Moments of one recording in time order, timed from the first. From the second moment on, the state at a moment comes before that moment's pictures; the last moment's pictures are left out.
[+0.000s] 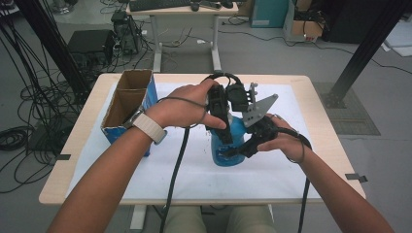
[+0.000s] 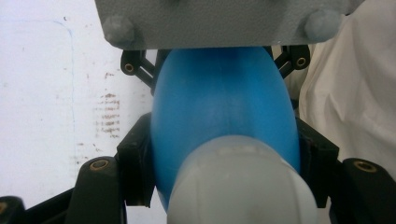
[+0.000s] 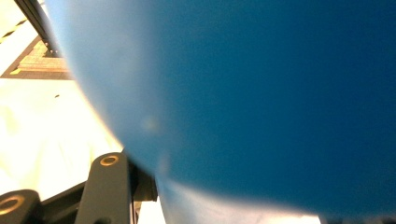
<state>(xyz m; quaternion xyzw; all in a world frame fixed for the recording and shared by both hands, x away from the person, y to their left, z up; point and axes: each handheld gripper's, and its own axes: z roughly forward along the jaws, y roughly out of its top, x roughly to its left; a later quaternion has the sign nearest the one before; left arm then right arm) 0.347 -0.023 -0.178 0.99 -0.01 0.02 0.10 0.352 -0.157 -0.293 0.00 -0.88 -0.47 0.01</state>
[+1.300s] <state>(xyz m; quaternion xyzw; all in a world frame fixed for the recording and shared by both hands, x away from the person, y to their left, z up) 0.347 -0.017 -0.176 0.99 -0.01 0.02 0.11 0.356 -0.153 -0.289 0.02 -0.89 -0.46 0.00</state>
